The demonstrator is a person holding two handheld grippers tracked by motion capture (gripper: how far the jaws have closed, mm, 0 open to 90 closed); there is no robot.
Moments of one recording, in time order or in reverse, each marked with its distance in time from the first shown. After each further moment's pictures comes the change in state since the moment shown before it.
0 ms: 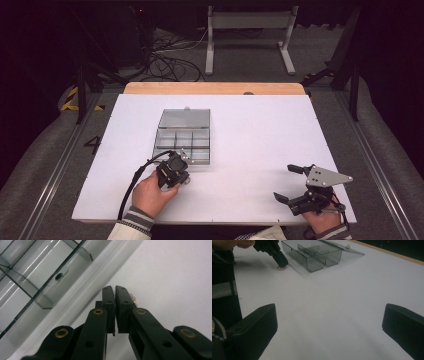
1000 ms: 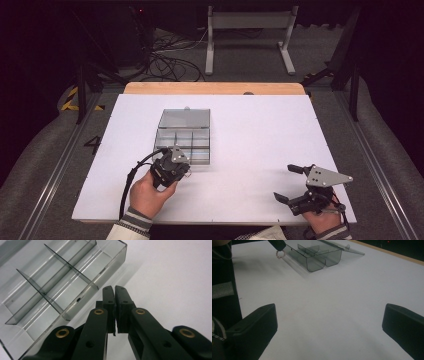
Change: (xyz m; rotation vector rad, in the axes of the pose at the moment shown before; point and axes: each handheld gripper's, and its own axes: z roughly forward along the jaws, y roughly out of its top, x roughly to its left) left arm -0.007 -0.003 -0.039 -0.226 0.047 0.014; right arm 0.000 0.000 0.000 0.001 -0.001 0.000
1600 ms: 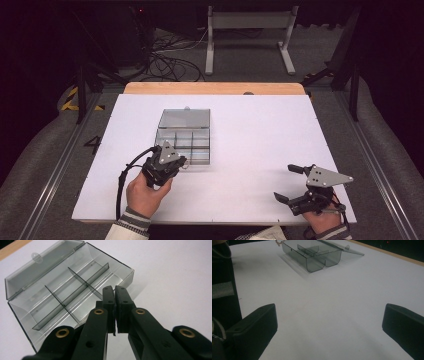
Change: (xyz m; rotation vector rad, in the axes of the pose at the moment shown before) left arm 0.004 -0.004 -0.023 -0.154 0.058 -0.024; right arm 0.000 0.000 -0.001 -0.002 -0.003 0.000
